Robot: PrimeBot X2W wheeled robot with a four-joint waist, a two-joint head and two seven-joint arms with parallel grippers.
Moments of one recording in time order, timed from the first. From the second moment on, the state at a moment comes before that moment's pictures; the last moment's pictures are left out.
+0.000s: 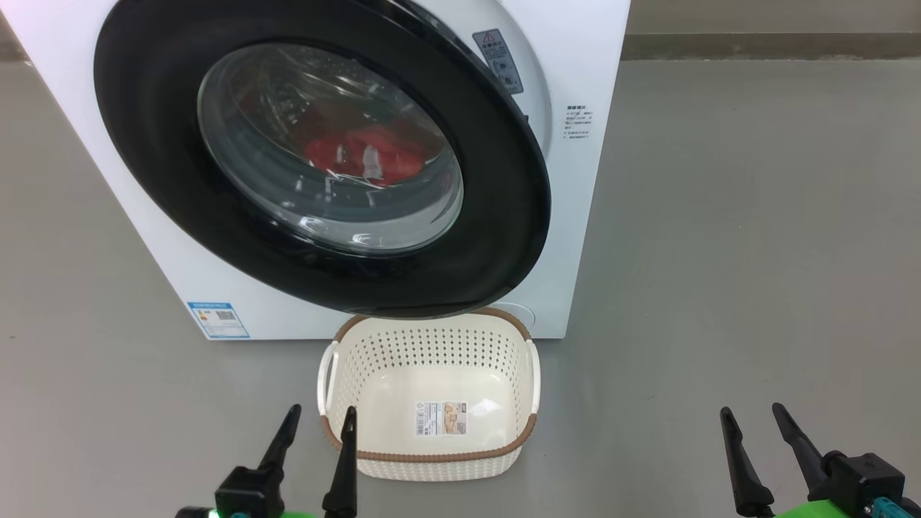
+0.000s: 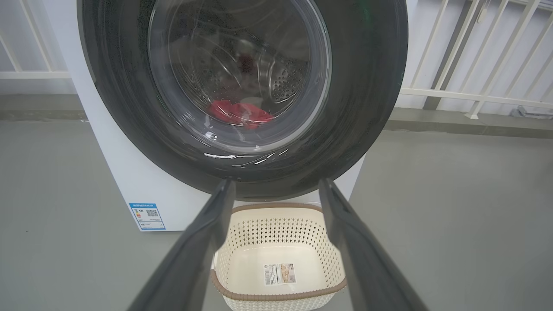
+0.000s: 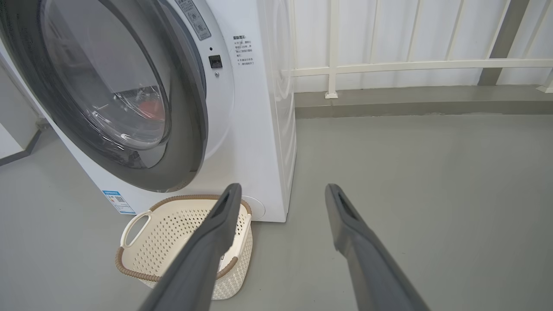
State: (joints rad) left arm -0.09 0.07 -0.25 0.31 -0.27 0.08 -0.25; right arm 0.10 -0.04 -0.09 0.26 0.25 0.13 -0.22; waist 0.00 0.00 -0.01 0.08
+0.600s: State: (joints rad) left arm -0.09 0.07 -0.26 0.31 -0.27 0.09 -0.25; right arm 0.09 -0.04 -0.08 0.25 0.36 0.13 -0.21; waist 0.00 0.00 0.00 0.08
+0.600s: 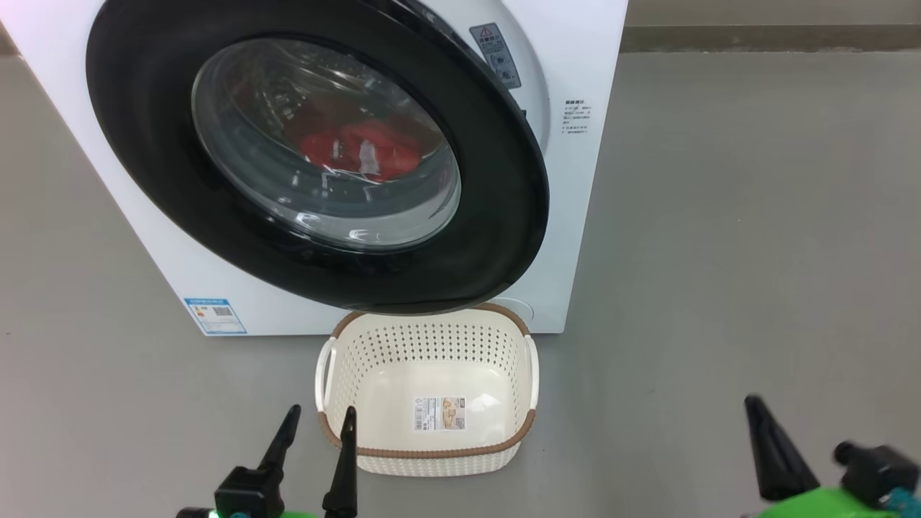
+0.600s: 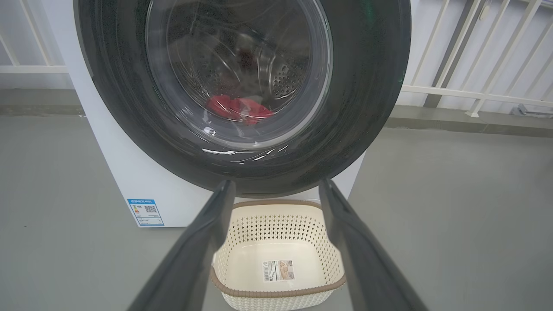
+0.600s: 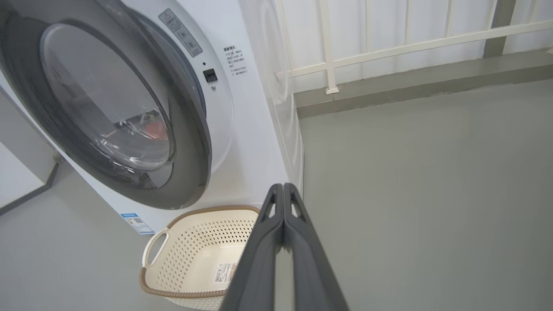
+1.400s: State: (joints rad) left arm -0.19 0.05 -0.29 0.27 -0.26 0.09 -0.25; right arm -0.43 -0.07 -0.24 0.39 1.54 0.13 0.07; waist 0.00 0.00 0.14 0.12
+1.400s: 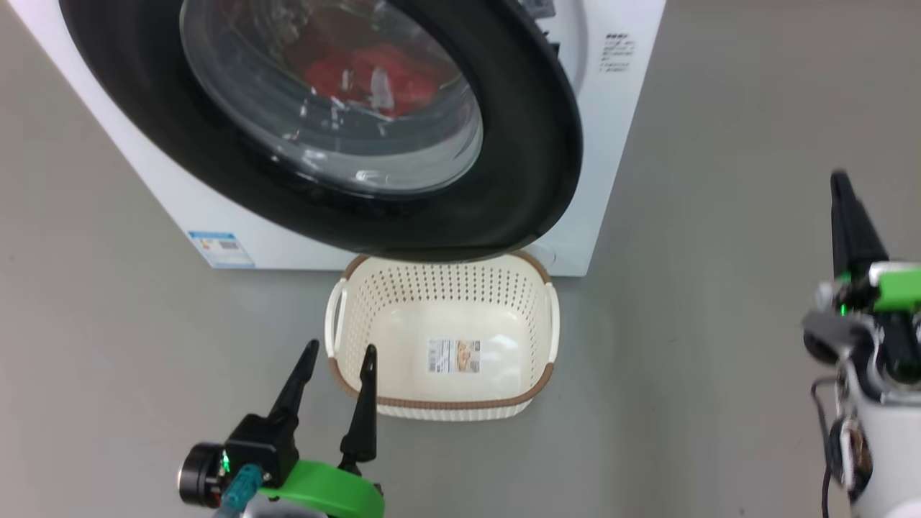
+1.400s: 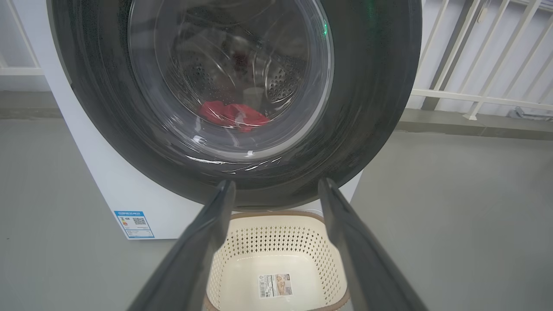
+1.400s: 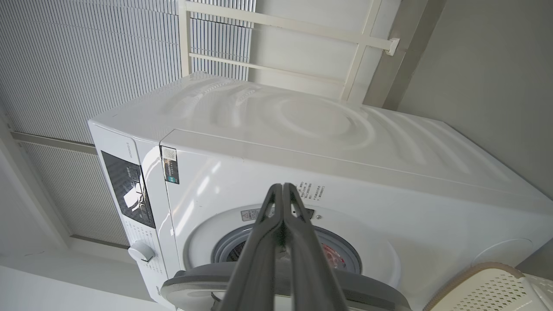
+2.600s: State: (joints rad) left arm -0.33 0.04 -0.41 0.20 -0.31 0.13 -0.25; right arm -0.96 -0.11 -0.05 0.84 1.57 0.13 0.44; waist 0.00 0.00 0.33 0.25
